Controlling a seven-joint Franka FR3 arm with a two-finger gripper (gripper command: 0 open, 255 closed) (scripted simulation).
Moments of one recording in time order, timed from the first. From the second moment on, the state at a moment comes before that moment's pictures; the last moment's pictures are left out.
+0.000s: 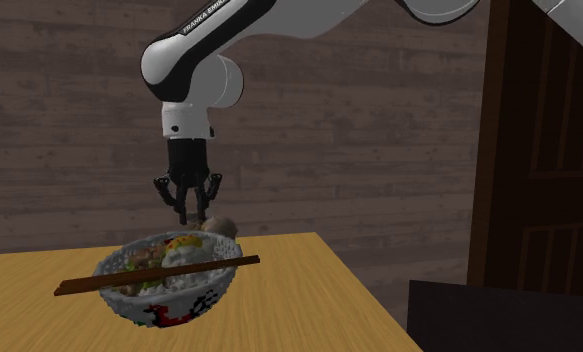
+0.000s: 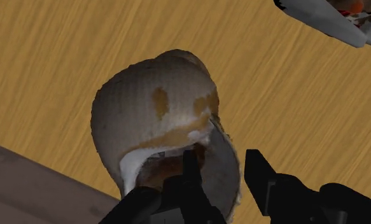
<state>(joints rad) -0.12 0.76 -0.18 -1.29 0.16 1.97 0.34</state>
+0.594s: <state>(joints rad) -0.12 0.76 -0.18 -1.29 0.16 1.97 0.34</state>
